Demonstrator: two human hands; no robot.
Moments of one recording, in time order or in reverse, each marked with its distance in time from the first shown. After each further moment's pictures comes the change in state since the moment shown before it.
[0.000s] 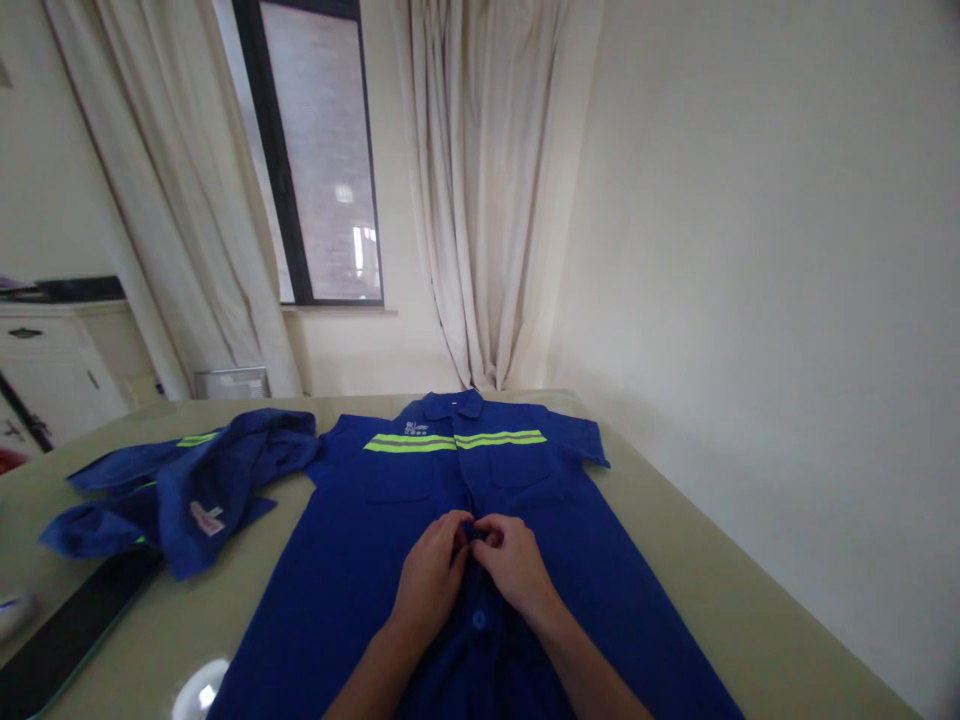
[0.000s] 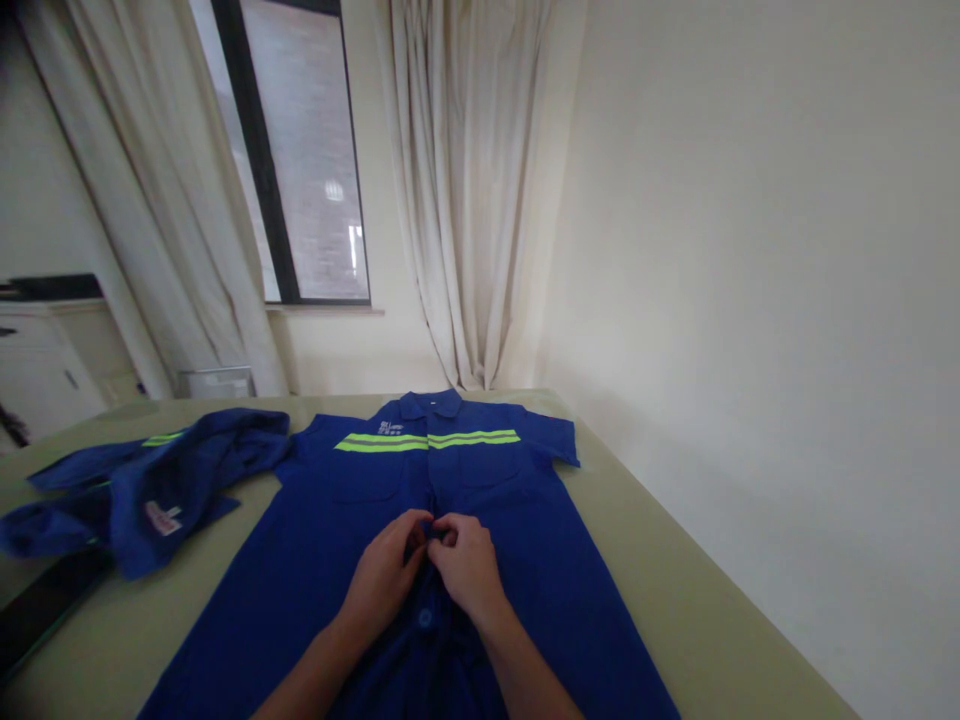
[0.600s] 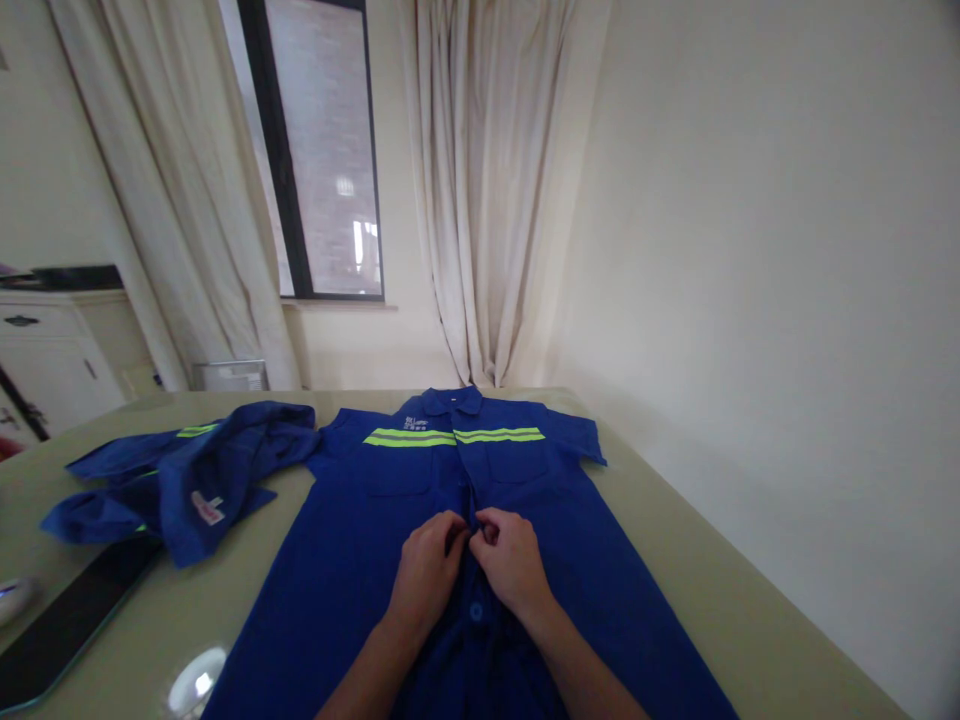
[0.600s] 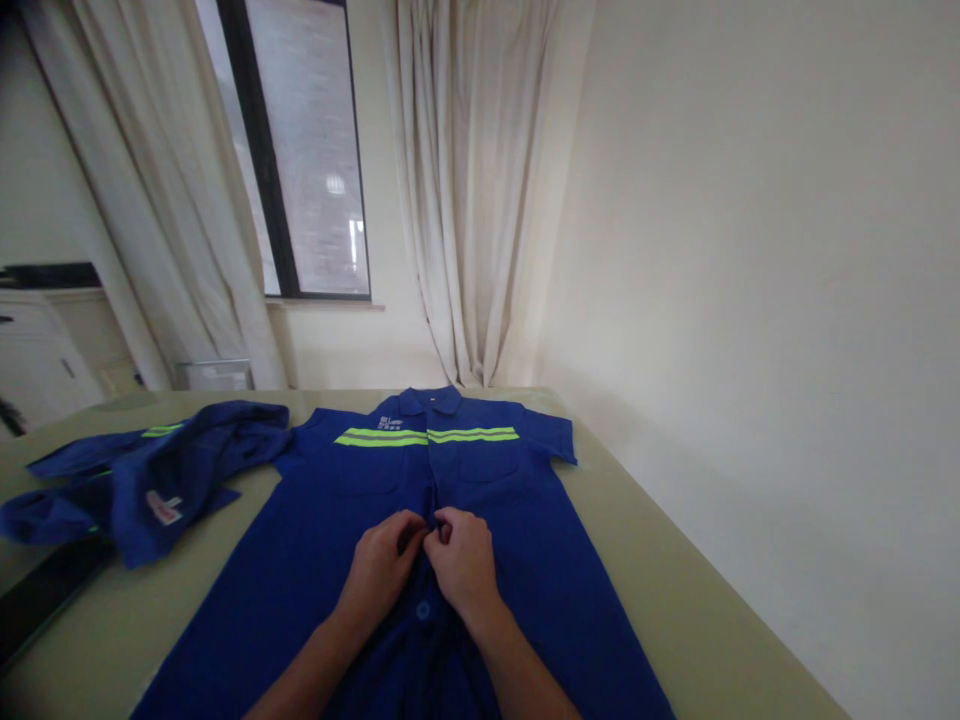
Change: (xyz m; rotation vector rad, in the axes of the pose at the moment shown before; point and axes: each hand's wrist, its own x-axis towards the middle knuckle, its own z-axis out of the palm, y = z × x) left_hand -0.002 0.011 -0.006 0.056 0.052 -0.015; right_hand -0.005 -0.009 0.000 -0.160 0.103 -0.127
